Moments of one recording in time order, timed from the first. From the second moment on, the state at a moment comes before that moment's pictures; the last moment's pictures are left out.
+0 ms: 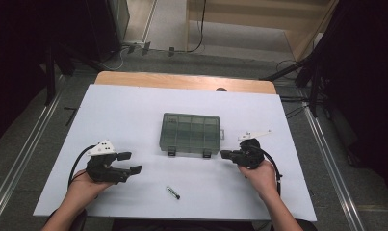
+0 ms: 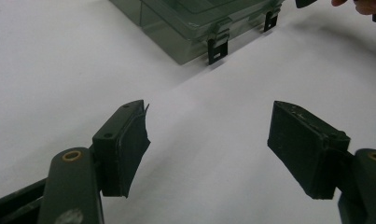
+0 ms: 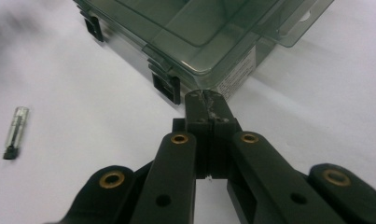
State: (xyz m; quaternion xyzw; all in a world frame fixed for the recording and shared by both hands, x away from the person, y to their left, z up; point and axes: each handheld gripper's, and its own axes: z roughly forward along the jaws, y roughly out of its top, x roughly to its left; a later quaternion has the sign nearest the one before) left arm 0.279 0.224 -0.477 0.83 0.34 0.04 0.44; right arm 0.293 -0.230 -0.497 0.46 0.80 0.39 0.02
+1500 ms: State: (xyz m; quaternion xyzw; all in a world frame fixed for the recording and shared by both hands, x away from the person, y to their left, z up) left arm 0.272 0.225 -0.481 0.83 0.35 0.04 0.43; right arm 0.302 -0.229 -0.487 0.46 0.78 0.42 0.02
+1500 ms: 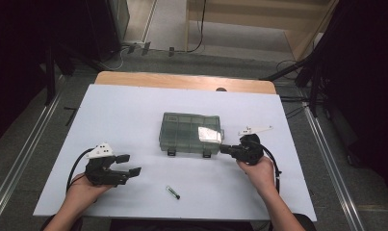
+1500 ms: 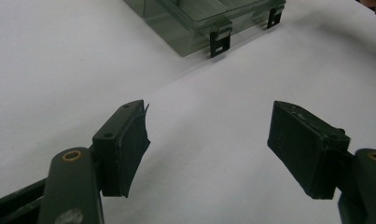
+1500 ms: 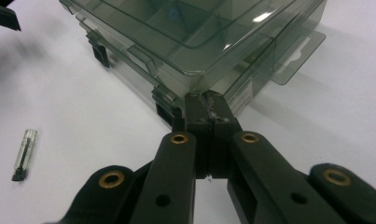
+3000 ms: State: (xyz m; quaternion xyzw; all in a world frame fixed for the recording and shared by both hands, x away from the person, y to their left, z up) left arm 0.332 0.183 -0.454 0.83 0.36 0.03 0.42; right arm 0.318 -0.231 -0.463 0.45 0.77 0.46 0.01
